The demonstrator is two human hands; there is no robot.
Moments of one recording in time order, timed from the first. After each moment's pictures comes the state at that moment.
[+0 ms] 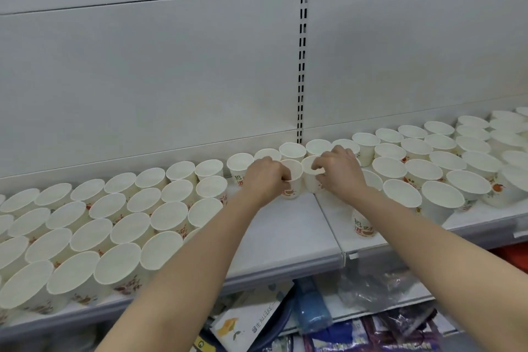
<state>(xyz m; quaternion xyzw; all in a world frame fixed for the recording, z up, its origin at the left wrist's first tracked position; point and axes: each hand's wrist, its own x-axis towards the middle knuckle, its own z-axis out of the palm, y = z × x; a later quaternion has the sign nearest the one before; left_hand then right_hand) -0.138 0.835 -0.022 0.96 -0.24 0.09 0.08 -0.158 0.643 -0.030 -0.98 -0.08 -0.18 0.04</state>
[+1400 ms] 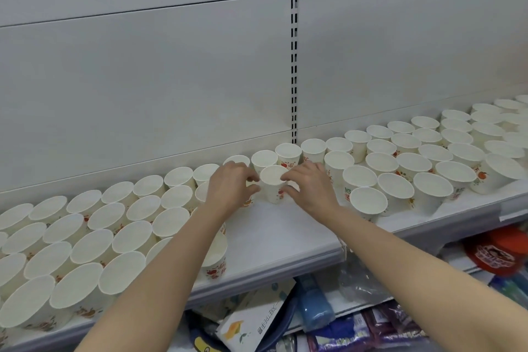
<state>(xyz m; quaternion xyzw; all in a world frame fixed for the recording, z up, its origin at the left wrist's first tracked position) -0.153 0.904 -0.014 0.96 -0.22 0.14 0.11 -0.175 0.700 -0.064 -0.93 -0.14 -0.31 0.17</state>
